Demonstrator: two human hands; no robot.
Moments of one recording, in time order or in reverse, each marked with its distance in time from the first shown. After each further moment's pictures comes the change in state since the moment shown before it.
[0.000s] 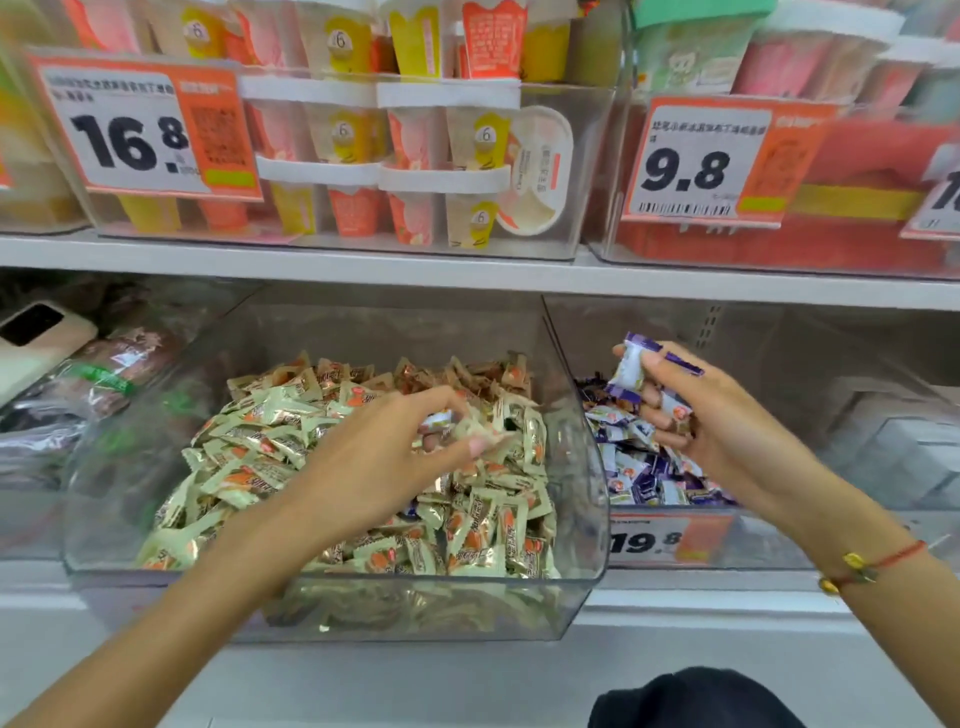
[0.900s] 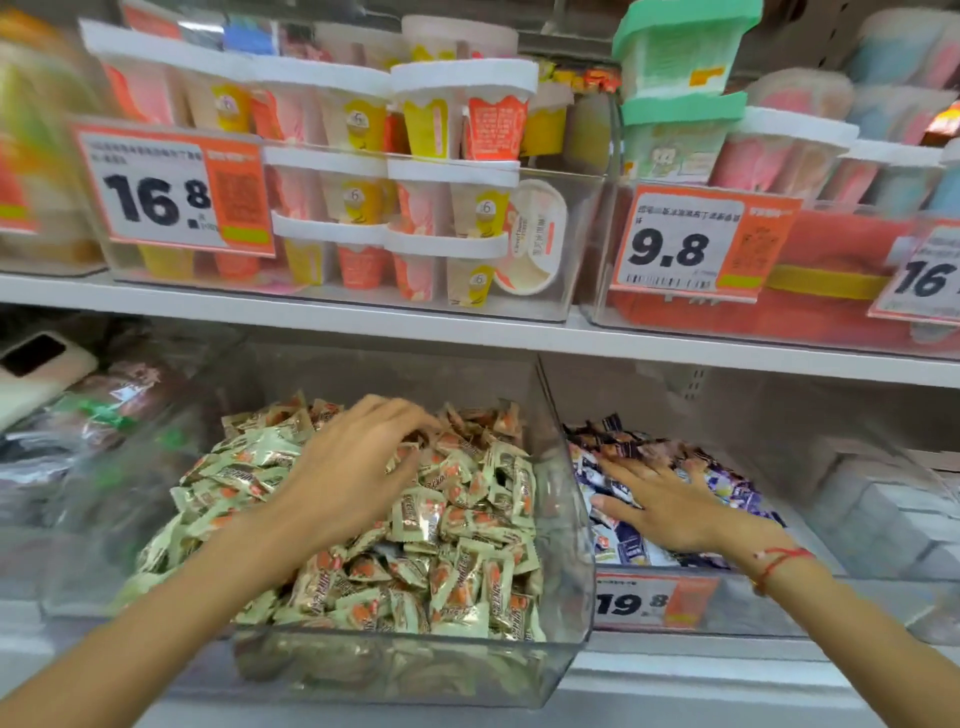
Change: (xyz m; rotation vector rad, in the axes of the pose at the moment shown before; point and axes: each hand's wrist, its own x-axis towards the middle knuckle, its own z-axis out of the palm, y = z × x) left_hand 0.027 -0.030 0.001 0.311 0.176 0.121; right_hand 0.055 0.061 -0.050 -1.584 -0.322 0.195
